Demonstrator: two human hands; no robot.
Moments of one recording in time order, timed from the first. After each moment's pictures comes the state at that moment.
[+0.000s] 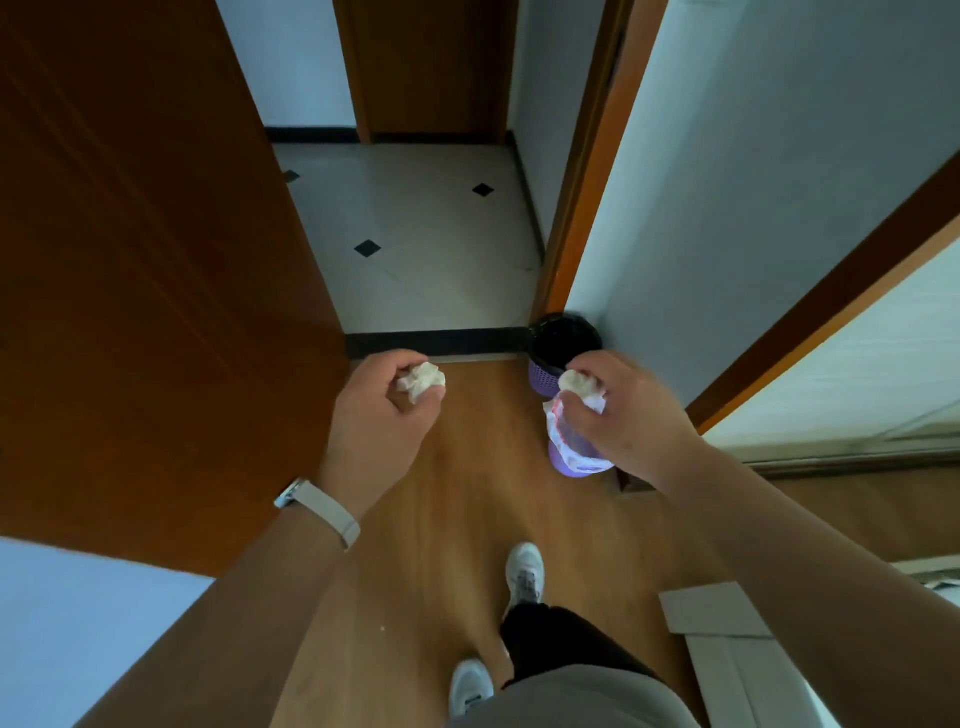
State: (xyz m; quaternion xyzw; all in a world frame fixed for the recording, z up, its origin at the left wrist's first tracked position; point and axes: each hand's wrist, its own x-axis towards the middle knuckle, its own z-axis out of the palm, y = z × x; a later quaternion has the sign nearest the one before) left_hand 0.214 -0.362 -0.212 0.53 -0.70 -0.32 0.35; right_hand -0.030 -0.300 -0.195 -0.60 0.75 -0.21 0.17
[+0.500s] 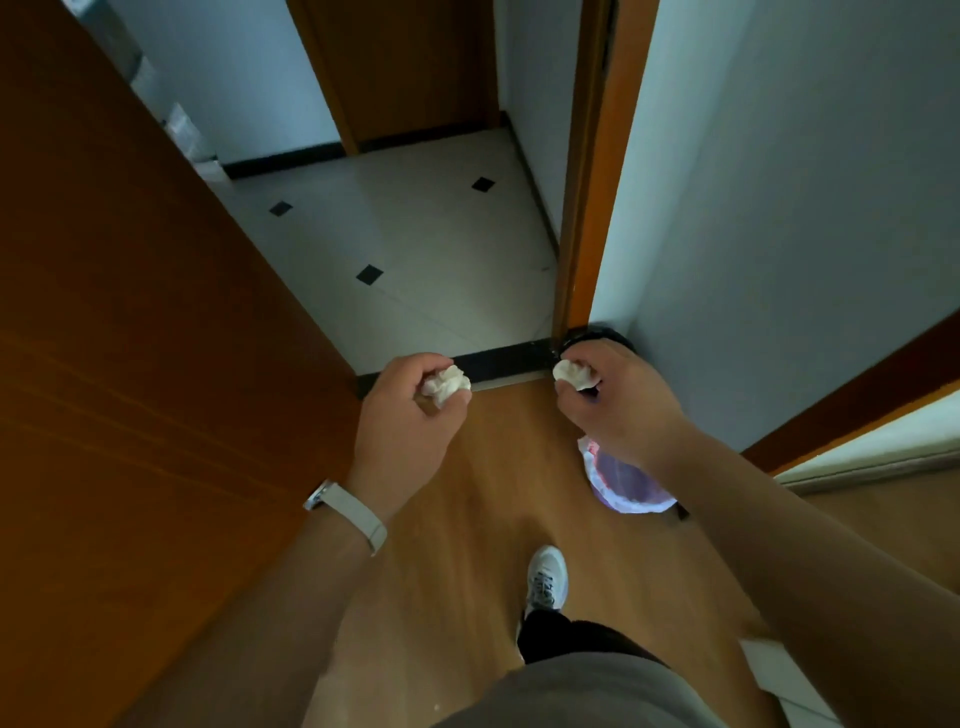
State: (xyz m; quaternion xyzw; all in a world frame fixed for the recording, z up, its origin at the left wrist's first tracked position) left_hand 0.099 -0.558 -0.220 0.52 -0.73 -0.33 0.29; right_hand -0.120 -0.495 -0.230 -0.58 0.74 -0.29 0.20
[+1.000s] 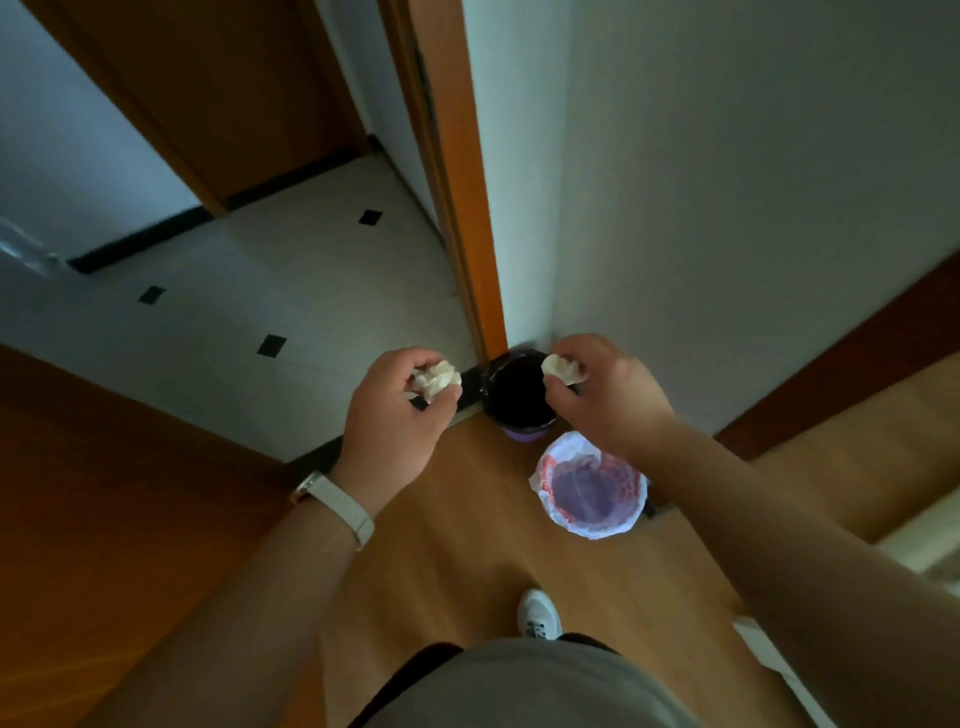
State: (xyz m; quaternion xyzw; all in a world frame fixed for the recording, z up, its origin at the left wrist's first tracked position) left_hand -0.077 -0.689 -0.223 0.39 -0.83 -0.33 0.22; right_hand -0.267 -0.563 -0.247 -0.46 0.80 -0.36 0.14
